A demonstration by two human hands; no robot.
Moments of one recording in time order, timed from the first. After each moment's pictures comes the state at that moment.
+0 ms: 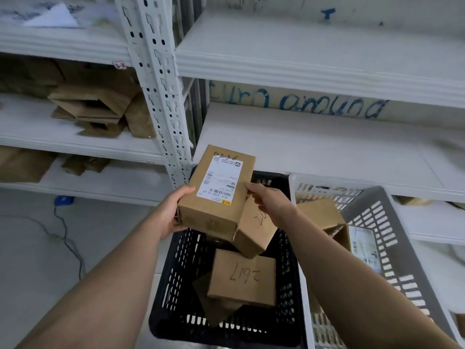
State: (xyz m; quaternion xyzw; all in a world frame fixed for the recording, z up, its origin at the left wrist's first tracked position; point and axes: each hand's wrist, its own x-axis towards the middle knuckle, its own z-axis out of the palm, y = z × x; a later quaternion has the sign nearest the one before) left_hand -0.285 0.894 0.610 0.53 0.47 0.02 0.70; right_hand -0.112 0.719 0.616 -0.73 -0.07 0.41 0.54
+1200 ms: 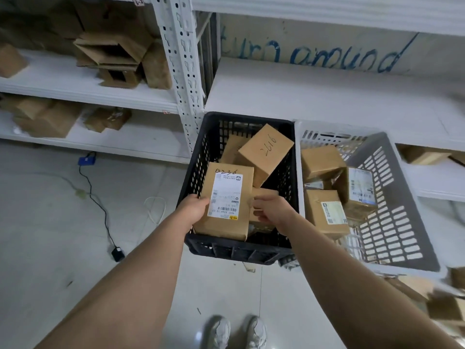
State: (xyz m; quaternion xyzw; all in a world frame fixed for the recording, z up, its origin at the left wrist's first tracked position) left_hand -0.397 0.765 0.561 0.65 0.53 -0.06 0.55; right_hand -0.257 0.608 0.548 -0.75 -0.02 0.46 0.48
